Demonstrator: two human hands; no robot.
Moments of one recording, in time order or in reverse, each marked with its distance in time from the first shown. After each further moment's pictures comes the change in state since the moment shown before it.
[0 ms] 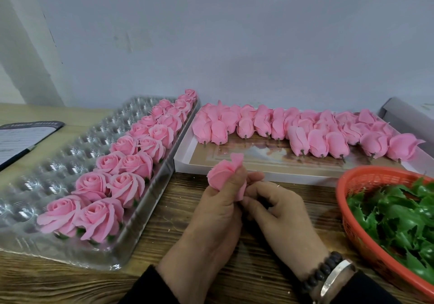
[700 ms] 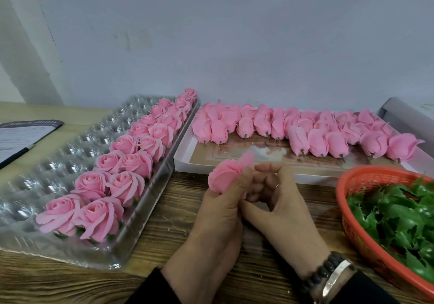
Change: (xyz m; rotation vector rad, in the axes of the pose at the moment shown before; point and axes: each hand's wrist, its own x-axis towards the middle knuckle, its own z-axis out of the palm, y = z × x) left_hand -0.006 -0.004 0.007 -0.026 0.046 0.089; right_hand 0.001 -0.013 0.002 0.416 0.063 0.143
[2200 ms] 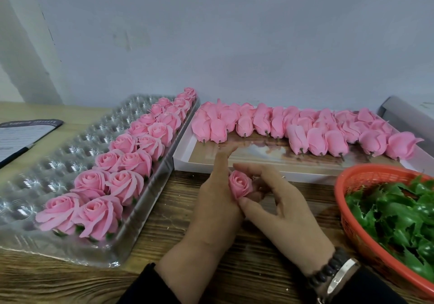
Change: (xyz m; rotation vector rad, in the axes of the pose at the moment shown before) left_hand 0.003 0.011 -0.010 0.957 -0.053 0.418; right_hand -0.003 -0.011 -0.008 -0.225 -0.151 -0.176
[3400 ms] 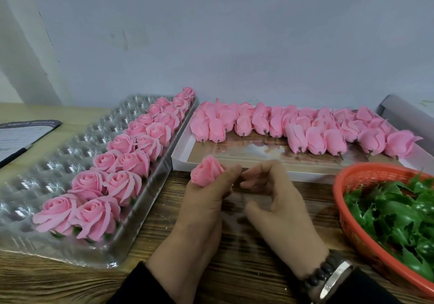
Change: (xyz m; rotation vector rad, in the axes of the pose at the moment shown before) left_hand 0.003 0.002 -0.001 -0.780 0.111 -0.356; right_hand 0.000 0.011 0.009 0.000 0.144 0.048
